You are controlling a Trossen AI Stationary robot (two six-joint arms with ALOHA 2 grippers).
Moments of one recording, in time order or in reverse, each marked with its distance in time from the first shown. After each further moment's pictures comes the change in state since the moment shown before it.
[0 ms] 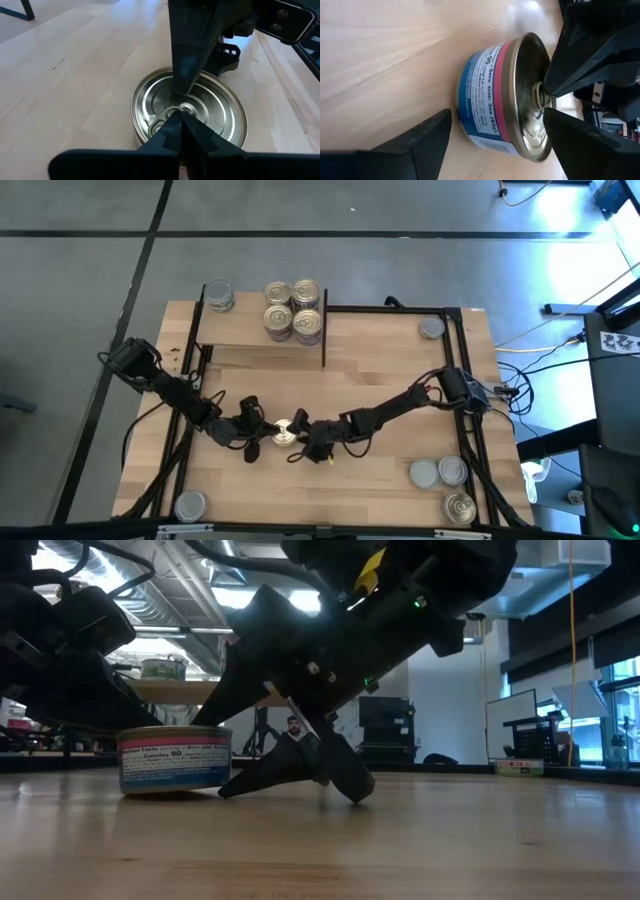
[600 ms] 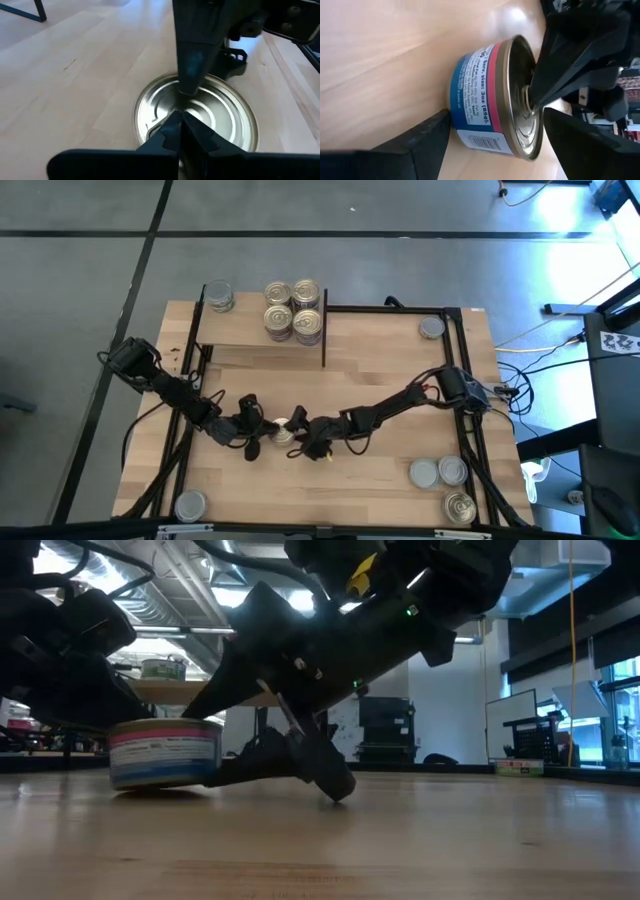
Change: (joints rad) left arm 0.000 -0.001 -0.001 -0.001 -0.019 -0.007; right arm -0.022 0.015 -0.005 0.126 -0.018 -0.005
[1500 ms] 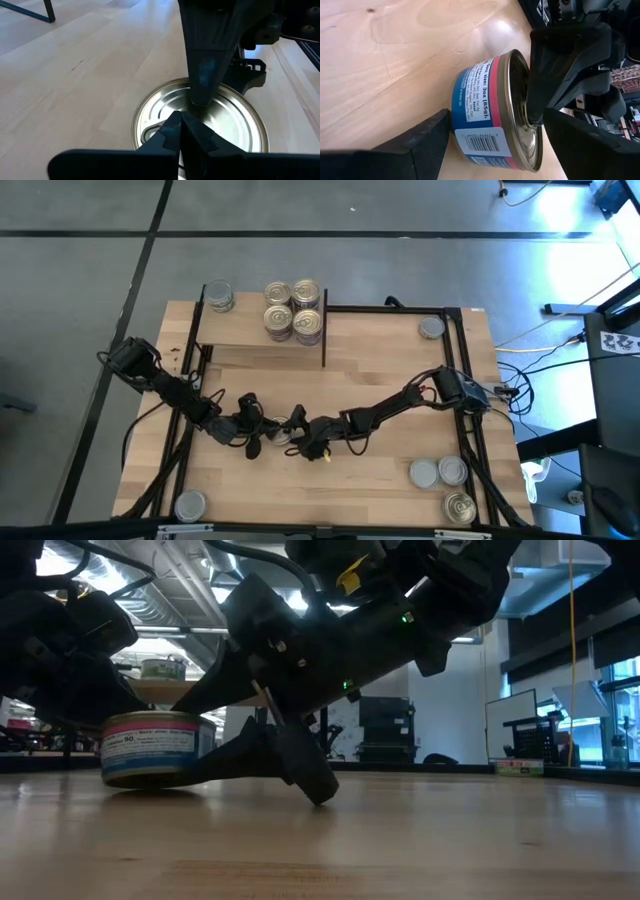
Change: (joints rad) left arm 0.001 0.000 0.000 -0.002 -0.012 -0.016; right arm -0.002 0.022 0.002 0.100 -0.020 0.114
